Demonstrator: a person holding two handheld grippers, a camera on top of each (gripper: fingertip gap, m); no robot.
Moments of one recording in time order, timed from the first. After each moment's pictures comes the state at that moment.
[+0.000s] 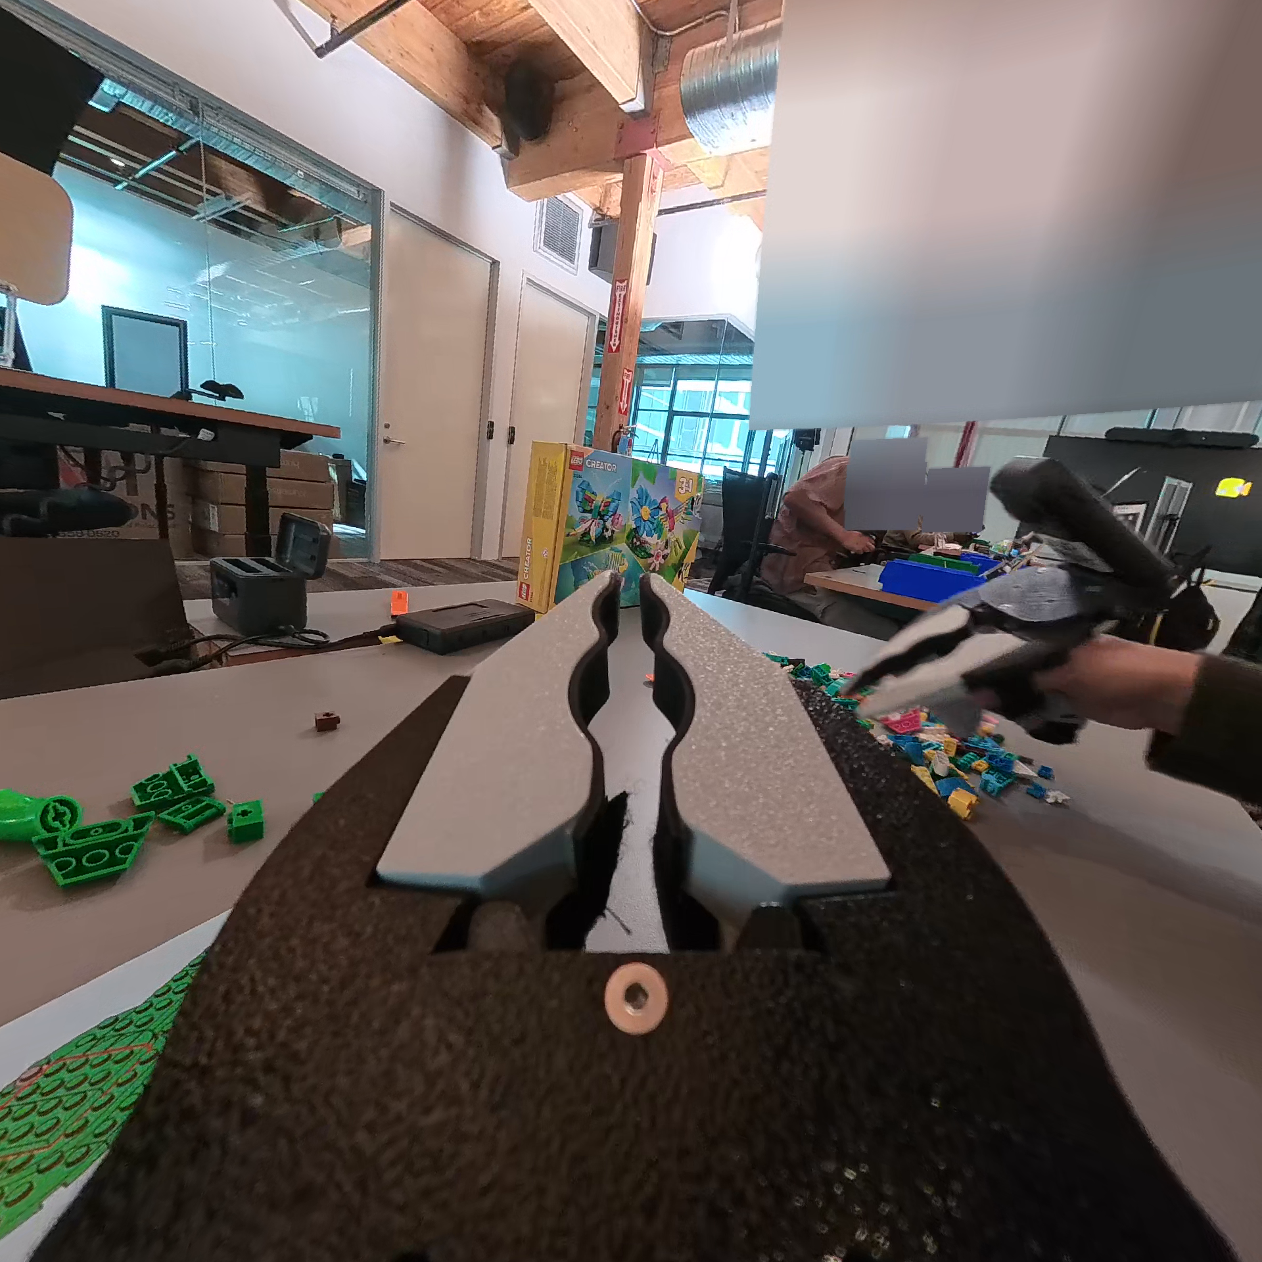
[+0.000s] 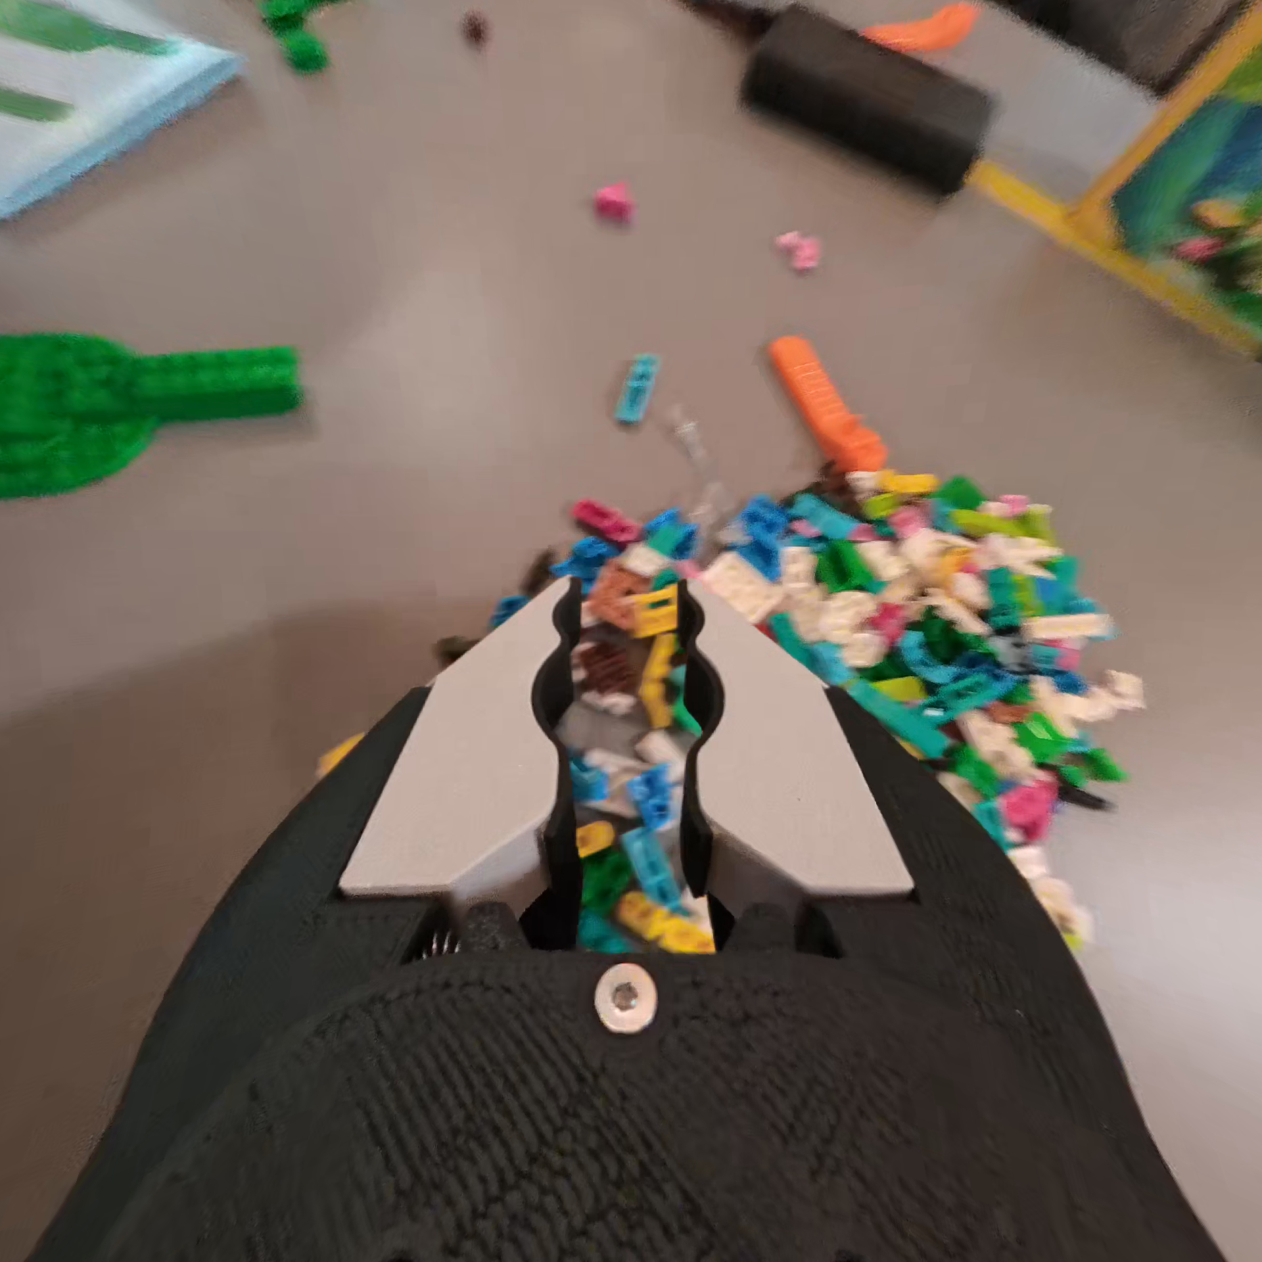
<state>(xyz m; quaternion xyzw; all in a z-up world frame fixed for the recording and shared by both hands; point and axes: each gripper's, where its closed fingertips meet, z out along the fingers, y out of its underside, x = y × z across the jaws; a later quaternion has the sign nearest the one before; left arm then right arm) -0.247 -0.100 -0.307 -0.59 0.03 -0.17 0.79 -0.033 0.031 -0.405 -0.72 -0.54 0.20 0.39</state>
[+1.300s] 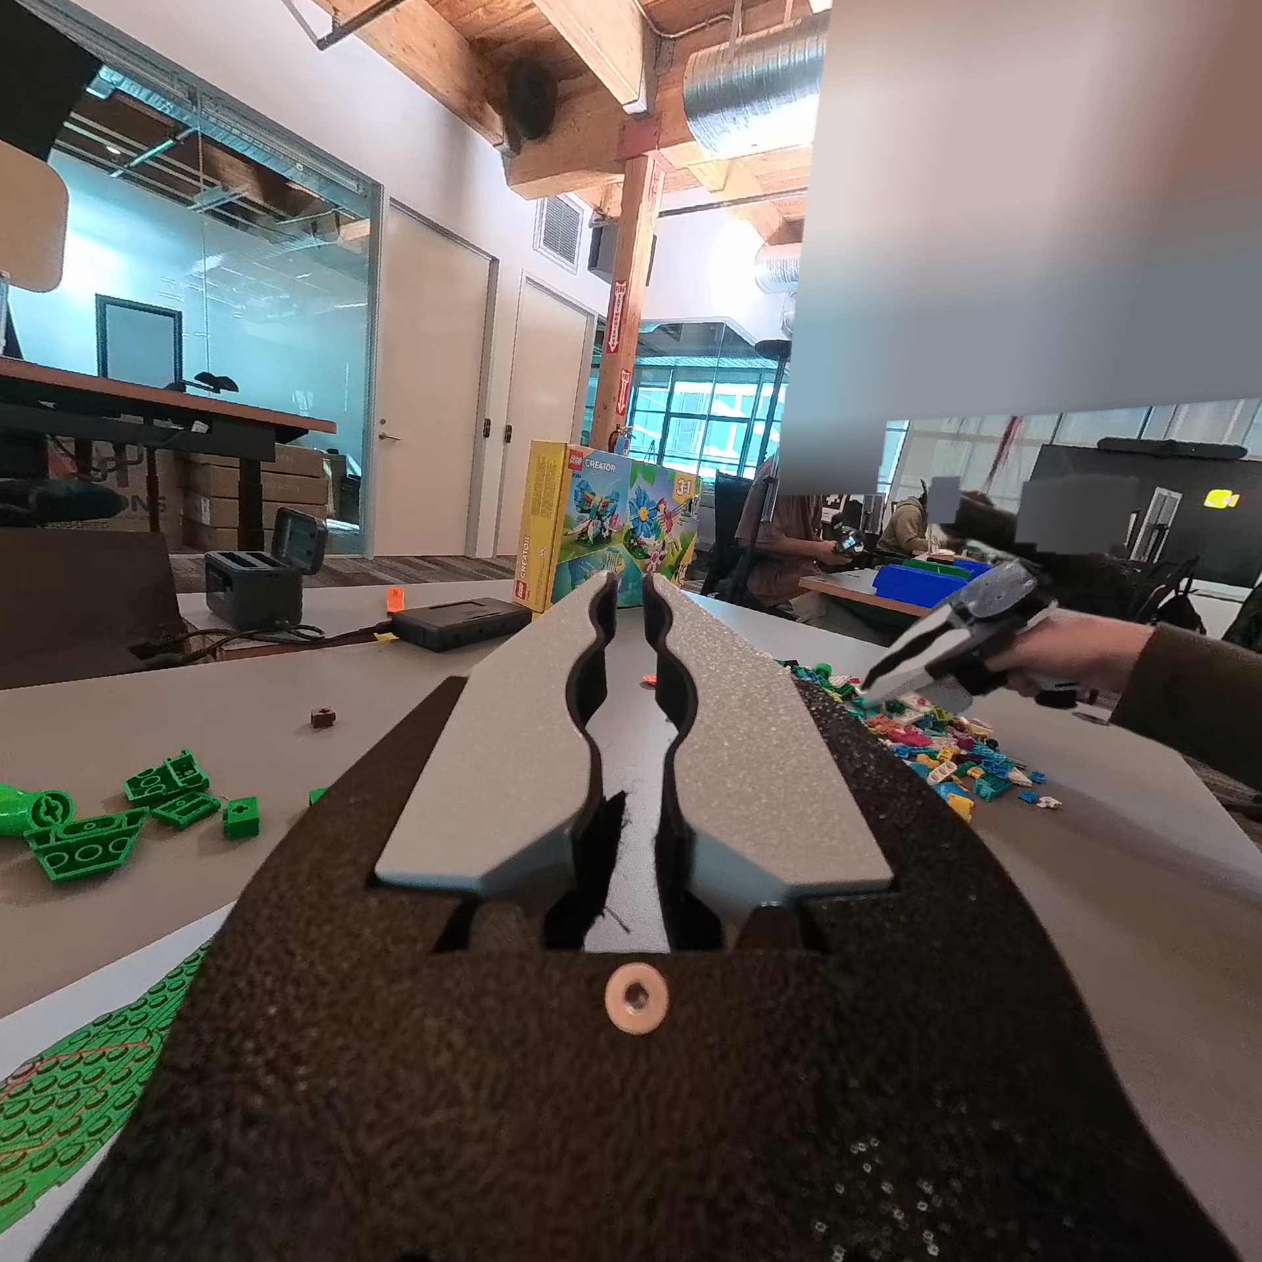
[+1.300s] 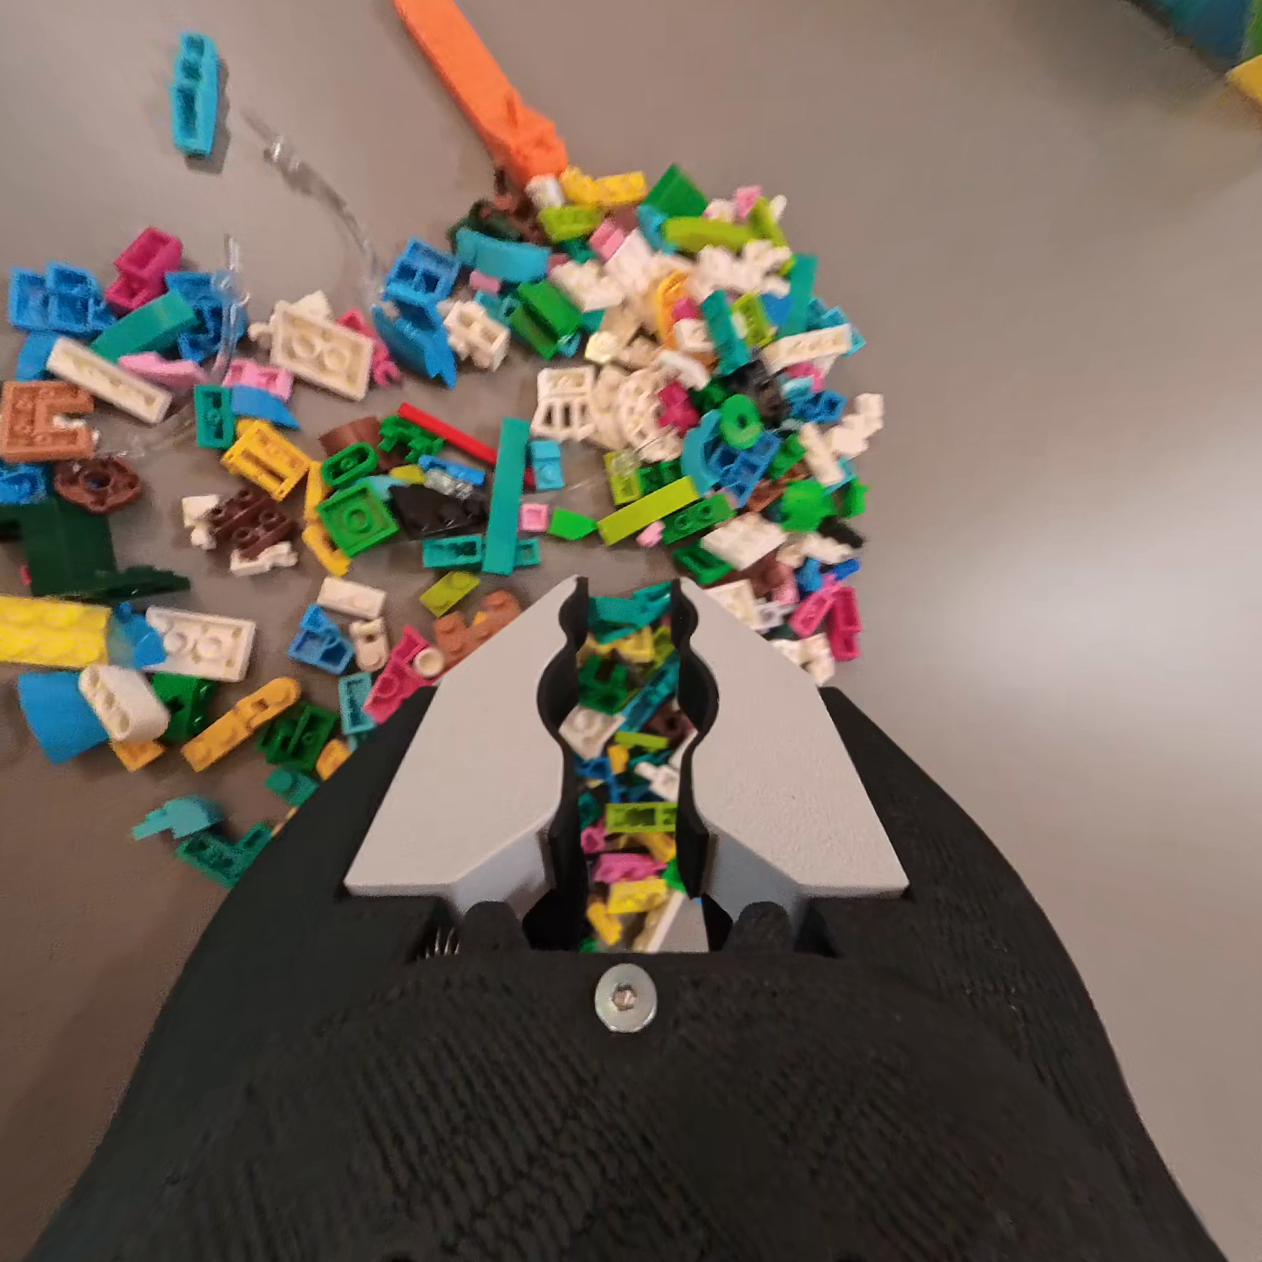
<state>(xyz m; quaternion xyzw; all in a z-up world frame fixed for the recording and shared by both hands) -0.248 -0.100 -0.307 -0.59 0.03 -0.18 0.79 0.055 0.100 -0.426 -0.82 -0.48 0.06 0.32</state>
